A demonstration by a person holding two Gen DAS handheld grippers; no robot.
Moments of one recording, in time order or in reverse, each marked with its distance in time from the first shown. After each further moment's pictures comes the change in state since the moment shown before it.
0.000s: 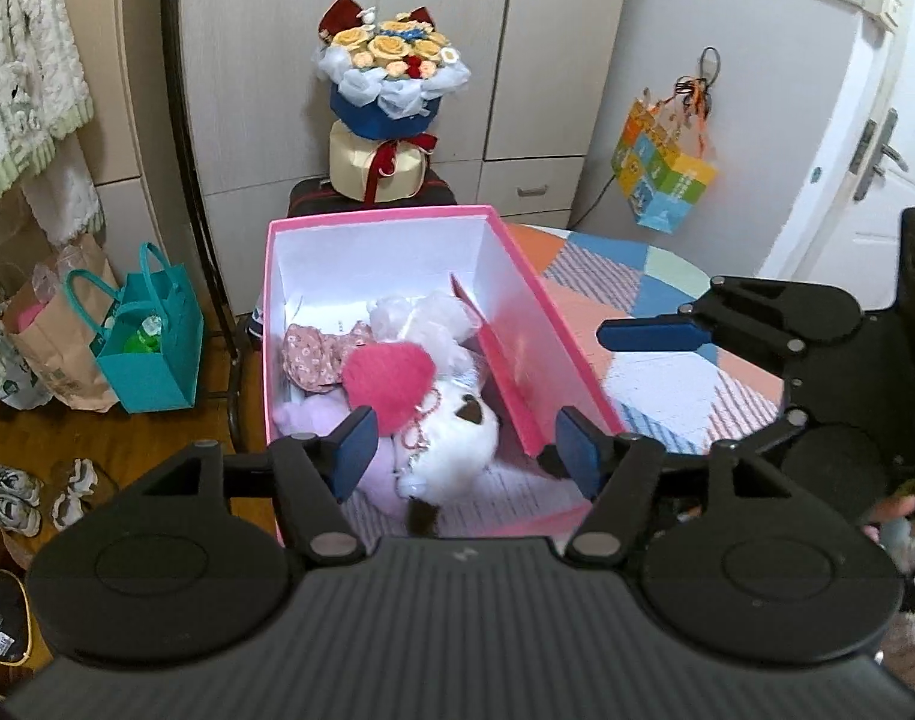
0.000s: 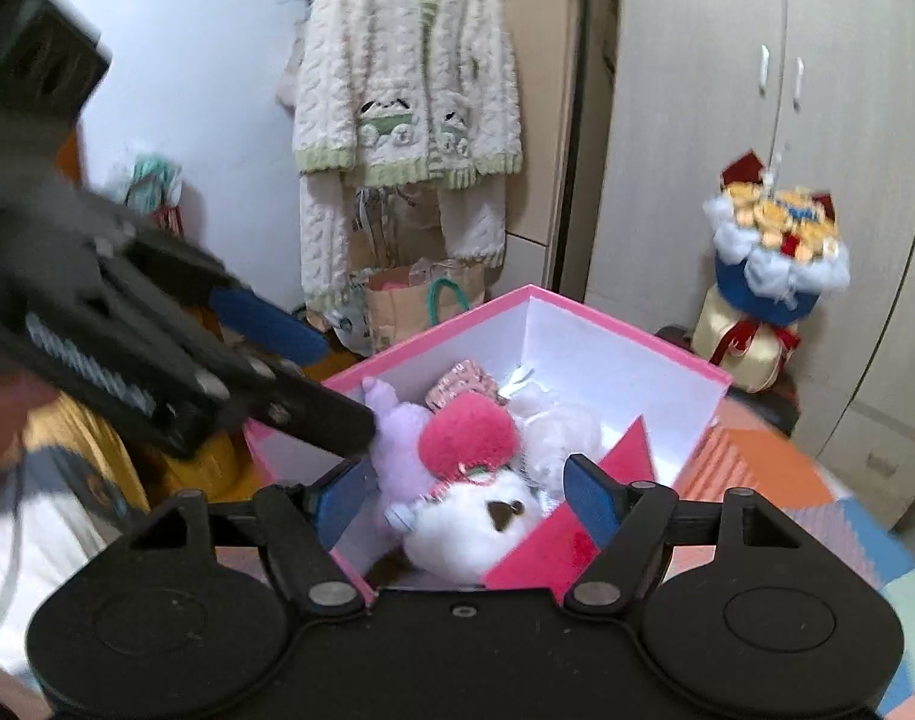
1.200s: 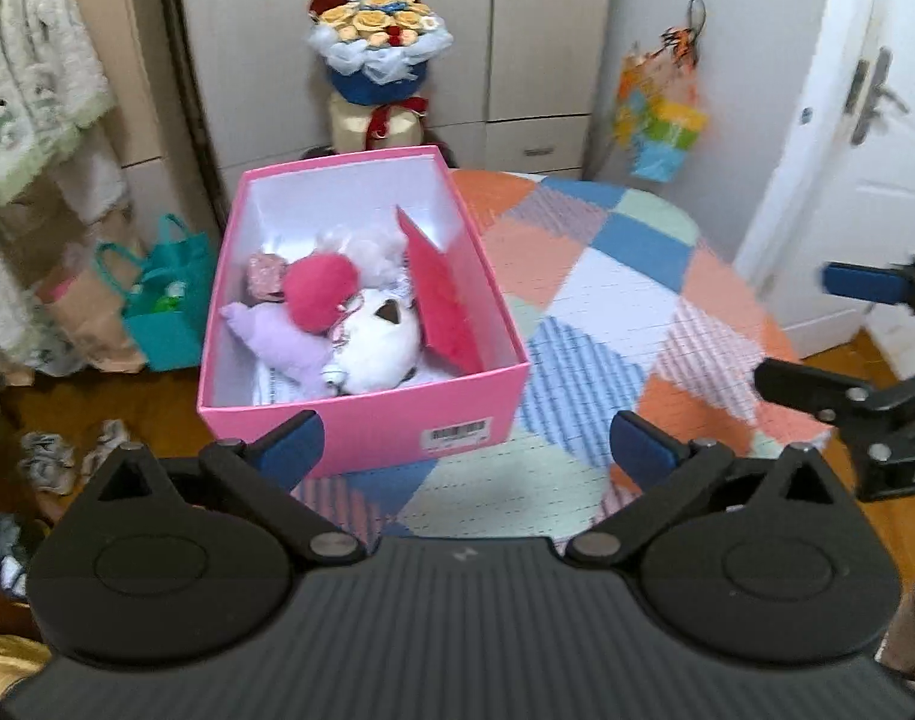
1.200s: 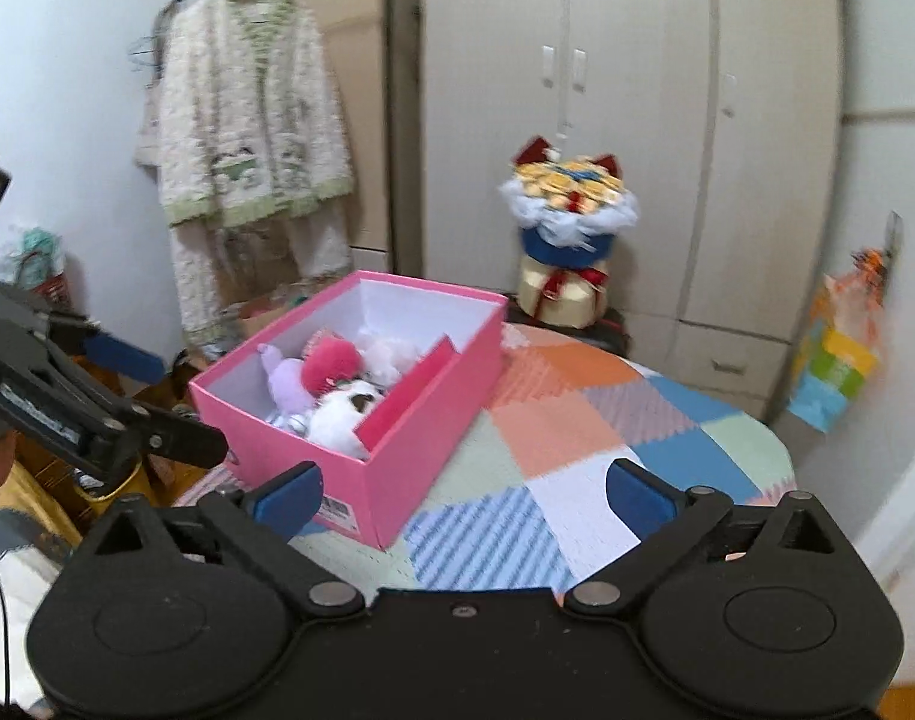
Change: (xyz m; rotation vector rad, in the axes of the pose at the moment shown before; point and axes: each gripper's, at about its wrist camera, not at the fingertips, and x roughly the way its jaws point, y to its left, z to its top) left arm -0.032 -0.097 -0.048 0.031 0.056 0.116; right arm -0.153 -0.006 -0.074 0.256 -0.028 -0.286
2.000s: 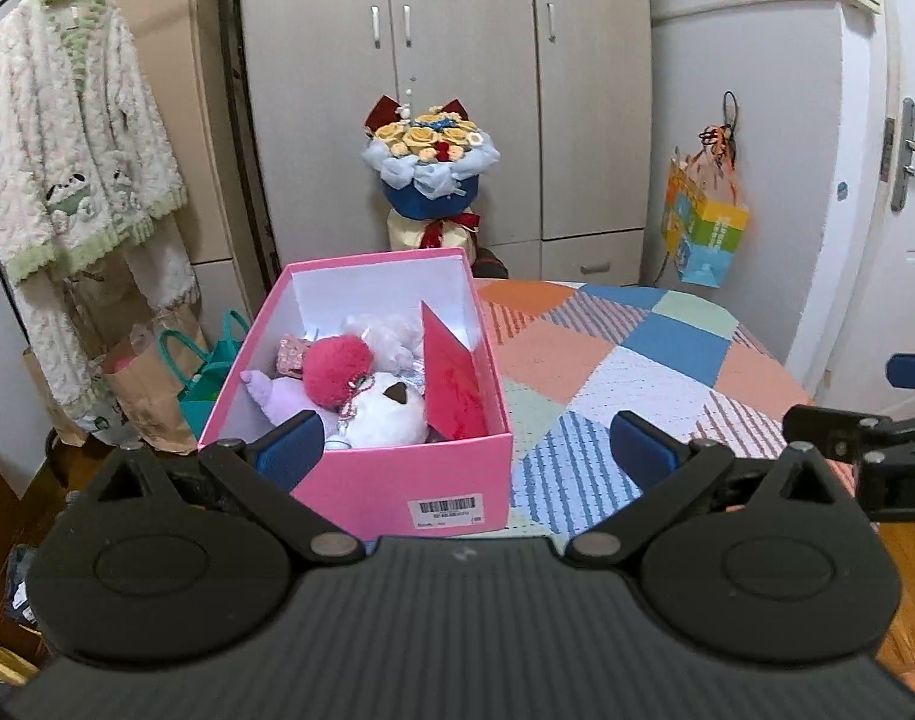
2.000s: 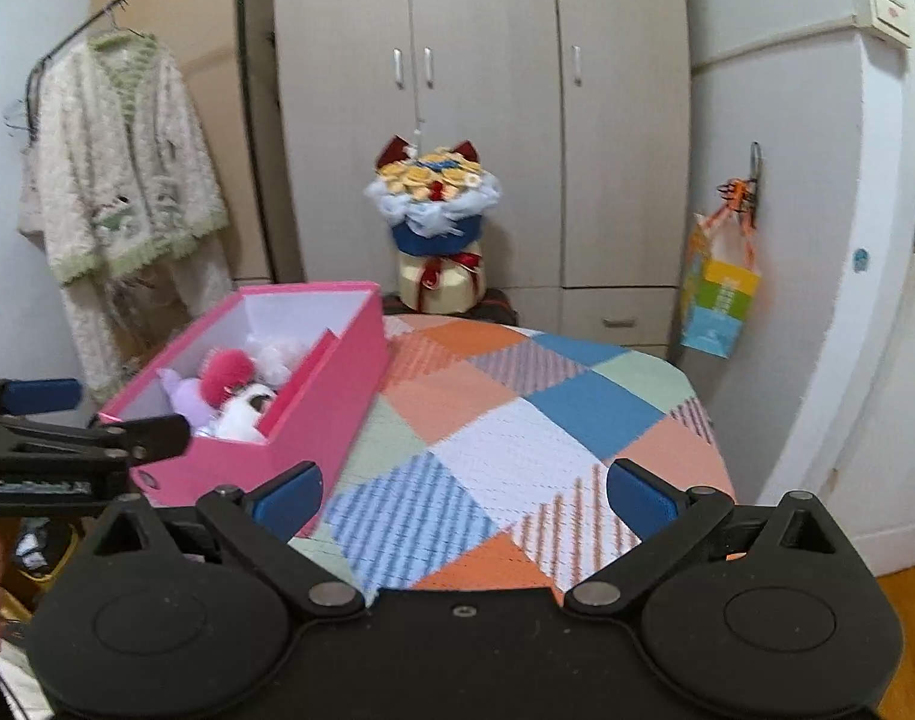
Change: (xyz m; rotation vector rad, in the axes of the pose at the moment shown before) left arm -0.002 -0.053 -0.035 -0.035 -0.284 0.168; right arm -0.014 -0.018 -0.041 0.188 -0.030 -0.201
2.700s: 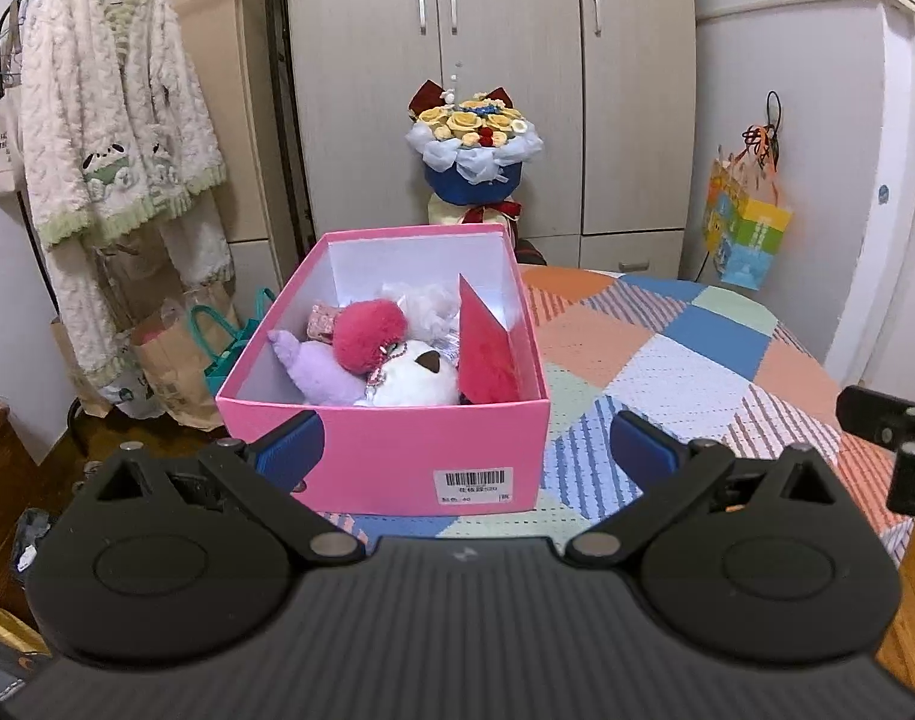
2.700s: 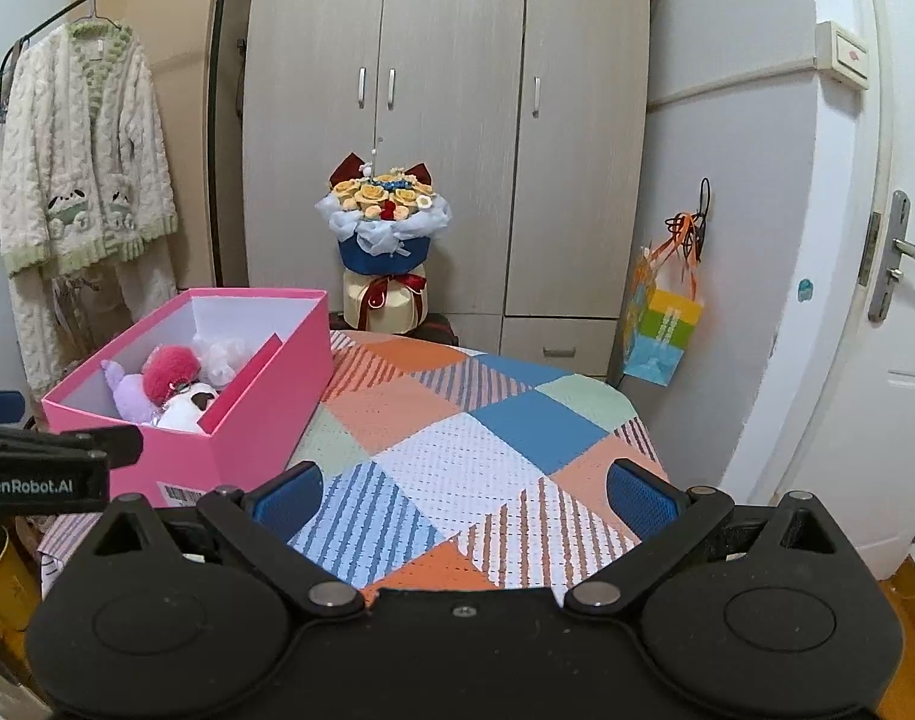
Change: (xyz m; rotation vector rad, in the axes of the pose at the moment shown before) left arm 0.011 0.003 -0.024 -0.052 0.002 0.069; right arm 0.000 0.009 -0.018 -0.037 -0.077 -0.129
